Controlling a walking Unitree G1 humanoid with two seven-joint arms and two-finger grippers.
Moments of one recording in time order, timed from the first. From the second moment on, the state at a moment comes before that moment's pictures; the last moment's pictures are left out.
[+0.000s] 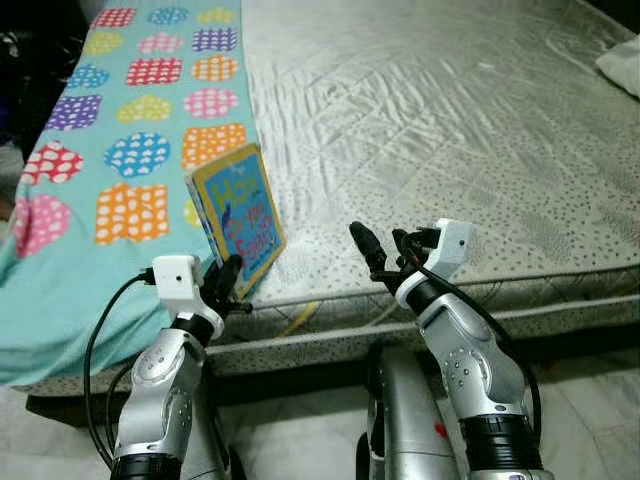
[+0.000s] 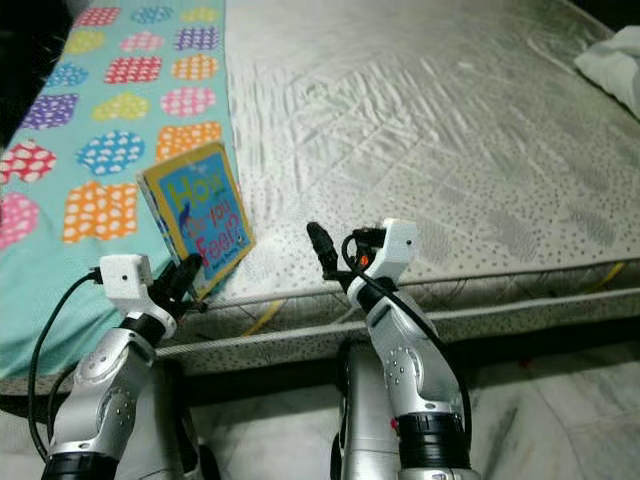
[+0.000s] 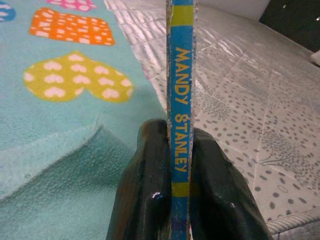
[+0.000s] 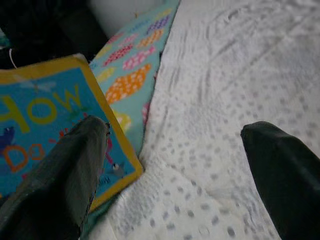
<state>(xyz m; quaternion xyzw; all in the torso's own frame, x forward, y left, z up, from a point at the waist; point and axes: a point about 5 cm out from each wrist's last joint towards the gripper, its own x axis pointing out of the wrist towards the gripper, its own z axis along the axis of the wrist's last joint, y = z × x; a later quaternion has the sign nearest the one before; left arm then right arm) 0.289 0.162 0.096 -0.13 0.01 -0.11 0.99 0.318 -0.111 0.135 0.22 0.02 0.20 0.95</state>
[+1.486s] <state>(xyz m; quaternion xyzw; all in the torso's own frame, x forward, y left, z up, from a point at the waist) 0.297 0.175 0.090 -0.12 0.03 -0.10 0.99 0.336 -0.132 0.146 0.13 -0.05 0.10 0.99</state>
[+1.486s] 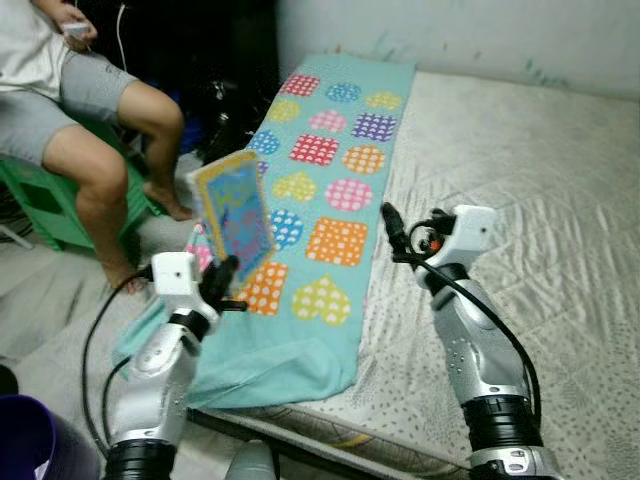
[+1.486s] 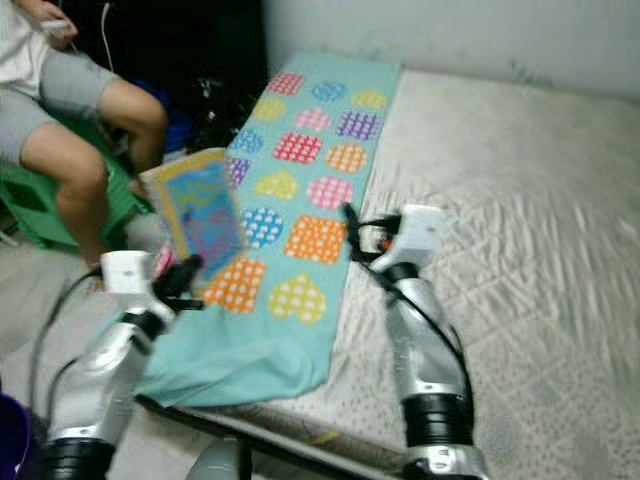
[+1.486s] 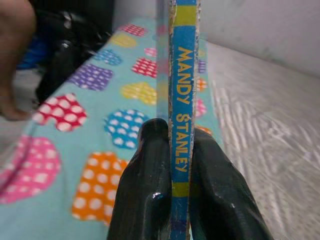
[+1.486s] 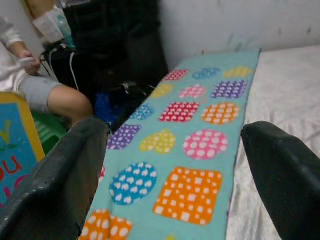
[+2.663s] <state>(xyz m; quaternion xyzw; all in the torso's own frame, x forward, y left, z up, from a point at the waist) 0.297 0.159 0.085 -0.12 0.04 -0.11 0.99 0.337 -0.152 0.130 0.12 -0.02 0.04 0.99</state>
